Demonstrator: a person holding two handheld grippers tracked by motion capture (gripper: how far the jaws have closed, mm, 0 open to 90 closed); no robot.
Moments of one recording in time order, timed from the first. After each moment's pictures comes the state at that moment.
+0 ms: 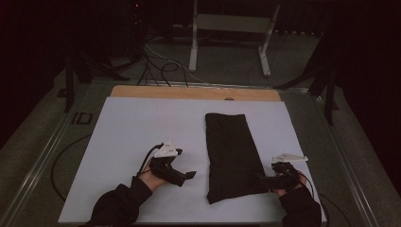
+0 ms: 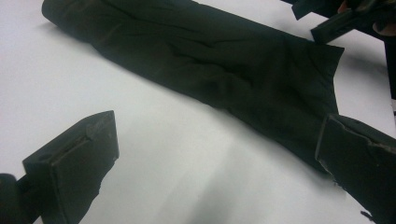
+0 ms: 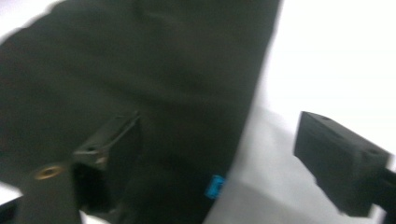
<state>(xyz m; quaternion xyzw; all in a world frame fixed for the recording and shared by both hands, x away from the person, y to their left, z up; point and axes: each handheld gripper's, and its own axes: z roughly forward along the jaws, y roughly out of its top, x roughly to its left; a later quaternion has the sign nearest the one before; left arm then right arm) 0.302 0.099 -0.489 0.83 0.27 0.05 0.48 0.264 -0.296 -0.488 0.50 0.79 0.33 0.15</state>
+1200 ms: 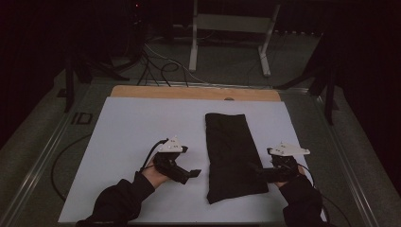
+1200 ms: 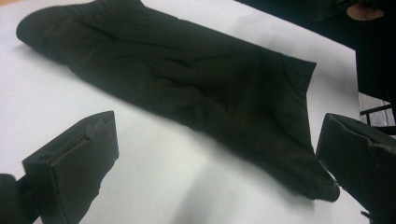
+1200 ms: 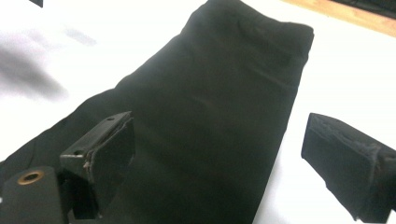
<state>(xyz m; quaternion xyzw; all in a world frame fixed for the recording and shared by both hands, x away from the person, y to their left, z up) 0.307 0.085 -0.463 0.84 0.25 0.03 0.48 0.271 -0.273 -0.438 0.41 0.80 0.38 0.21</state>
